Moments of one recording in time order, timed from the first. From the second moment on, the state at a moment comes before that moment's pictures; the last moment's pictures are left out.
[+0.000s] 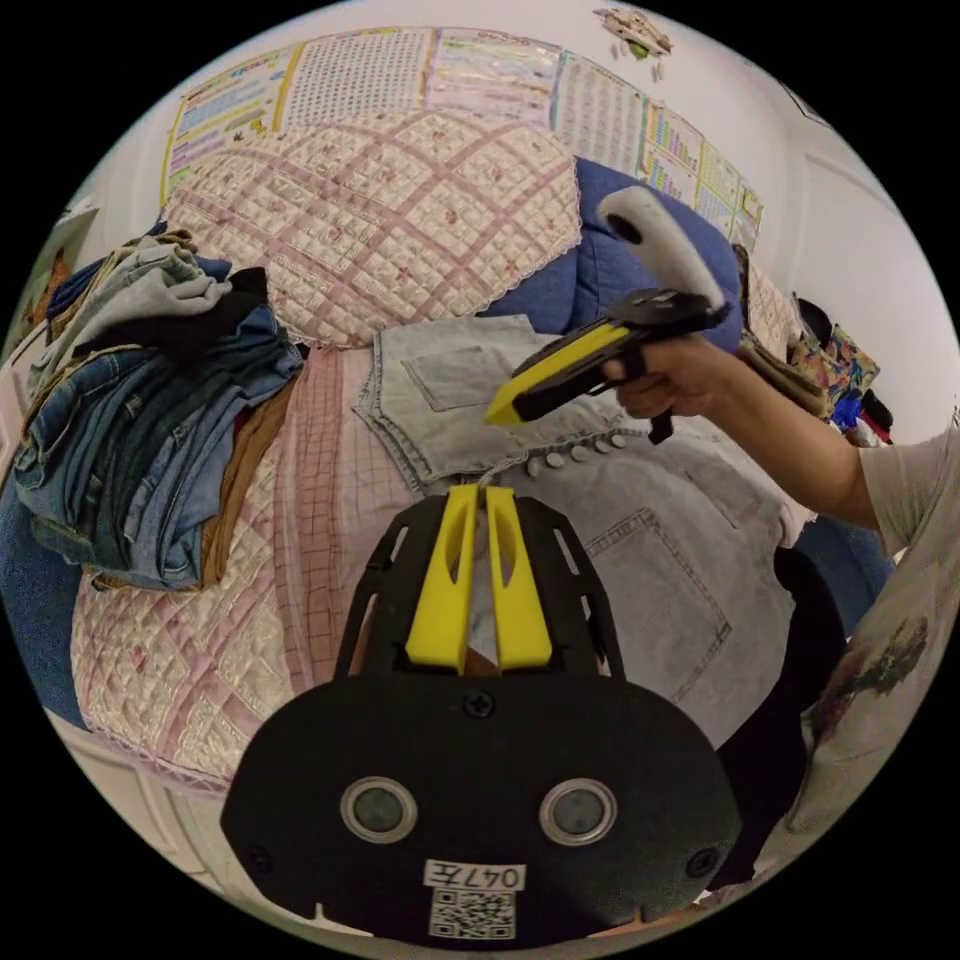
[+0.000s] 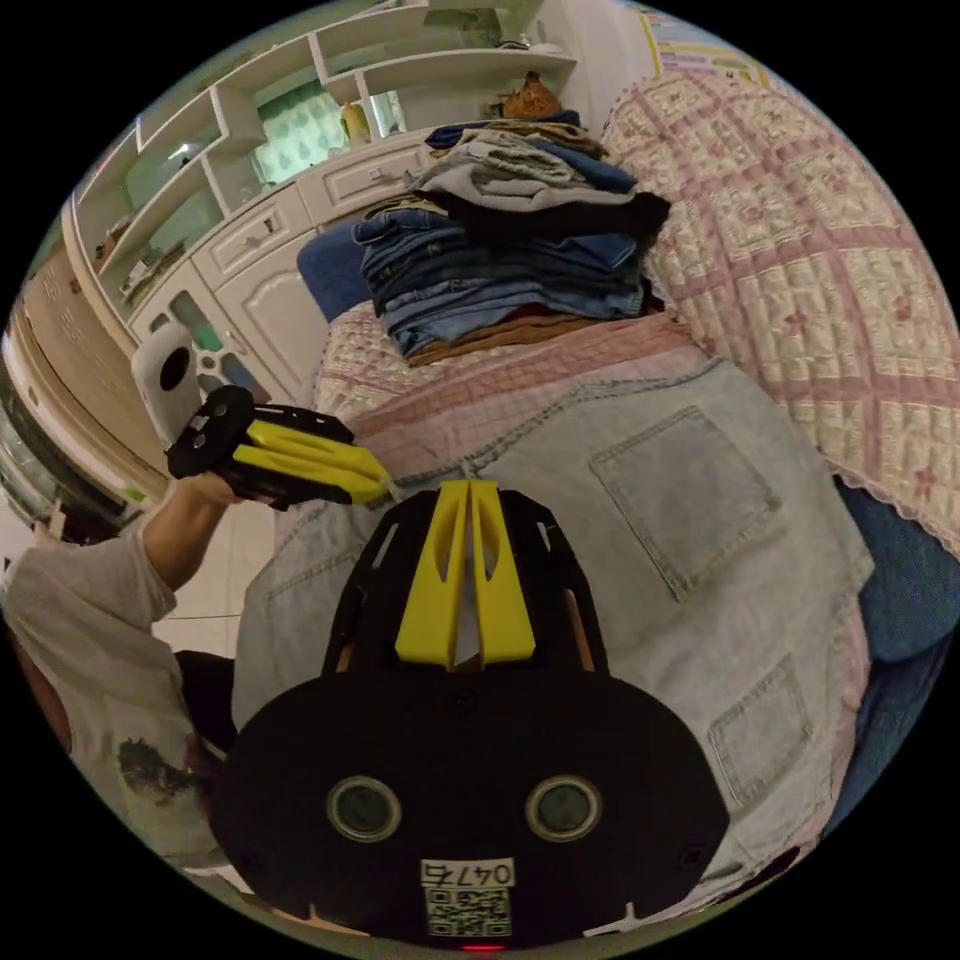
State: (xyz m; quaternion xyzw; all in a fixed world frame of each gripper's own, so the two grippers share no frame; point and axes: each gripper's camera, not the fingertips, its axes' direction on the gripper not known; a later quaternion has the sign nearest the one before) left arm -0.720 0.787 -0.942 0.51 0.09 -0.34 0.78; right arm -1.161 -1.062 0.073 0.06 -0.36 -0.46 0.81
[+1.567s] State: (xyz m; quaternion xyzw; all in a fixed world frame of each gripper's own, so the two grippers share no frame) left arm -0.792 0.733 -1.019 0.28 0.21 -0.54 0.76; right arm -0.767 -0.813 0.209 0.15 -0.14 -0.39 0.90
